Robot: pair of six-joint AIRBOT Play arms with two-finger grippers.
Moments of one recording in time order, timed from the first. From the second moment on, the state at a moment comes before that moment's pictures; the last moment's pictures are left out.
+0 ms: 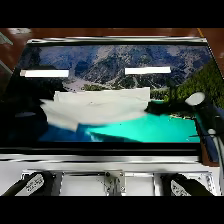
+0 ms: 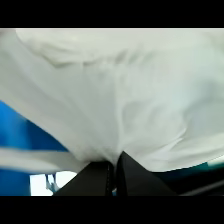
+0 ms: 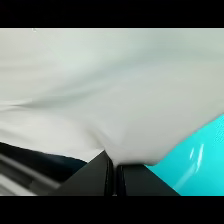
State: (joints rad) left arm 0.42 -1.03 1.08 0.74 -1.26 -1.12; right arm 0.00 -1.12 0.99 -0.89 1.04 1.28
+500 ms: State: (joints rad) left arm 0.42 -0.75 2.03 0.75 -1.11 -1.27; right arm 0.00 -0.71 1.70 -1.25 0.87 1.39
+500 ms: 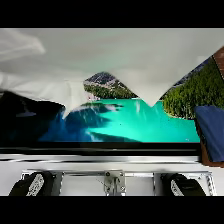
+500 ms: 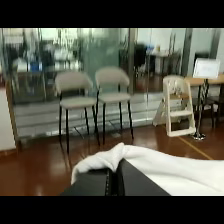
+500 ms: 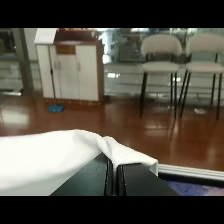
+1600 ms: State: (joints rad) left arm 0.41 -0.86 1.20 0.89 -1.30 -1.25; right arm 0.00 -0.92 1.18 -1.52 1.03 1.56
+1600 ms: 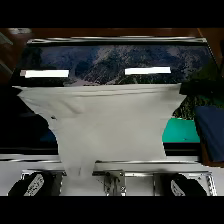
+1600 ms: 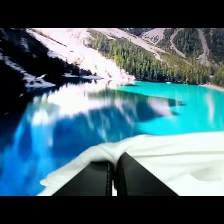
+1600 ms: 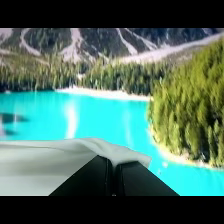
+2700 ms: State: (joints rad) left arm 0.06 -1.51 1.11 0.85 -0.65 -1.02; right arm -0.02 -1.58 1.14 -1.34 0.40 1.52
